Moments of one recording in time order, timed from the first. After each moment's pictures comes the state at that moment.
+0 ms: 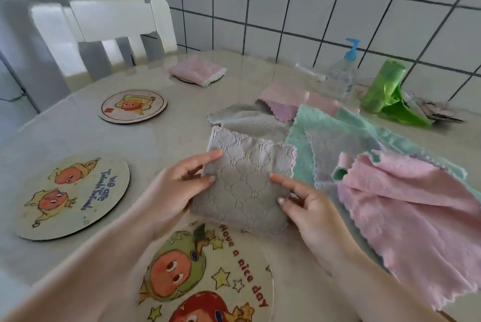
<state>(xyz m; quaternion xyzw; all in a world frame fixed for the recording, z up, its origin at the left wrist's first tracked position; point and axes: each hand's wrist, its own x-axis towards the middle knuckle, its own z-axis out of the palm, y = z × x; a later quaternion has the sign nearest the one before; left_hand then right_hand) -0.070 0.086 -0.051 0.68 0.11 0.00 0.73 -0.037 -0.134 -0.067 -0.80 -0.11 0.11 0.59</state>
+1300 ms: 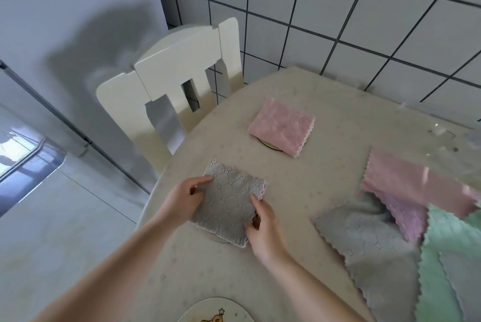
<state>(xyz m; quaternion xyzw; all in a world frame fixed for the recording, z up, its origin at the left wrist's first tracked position) 0.119 0.400 -0.034 0.86 0.23 -0.09 0.45 0.122 0.207 -0.057 -0.85 -0.02 0.24 0.48</state>
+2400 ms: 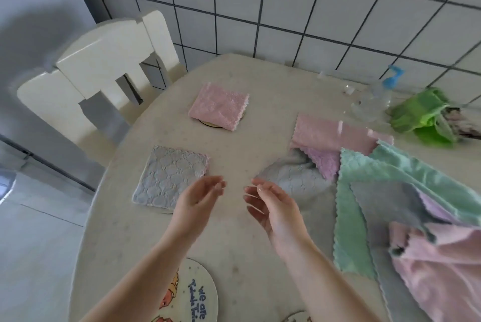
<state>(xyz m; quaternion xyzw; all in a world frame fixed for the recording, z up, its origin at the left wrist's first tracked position) 0.070 0.243 0.019 0.76 0.15 -0.02 0.63 0.078 0.091 0.042 -0.57 0.20 0.20 0.77</state>
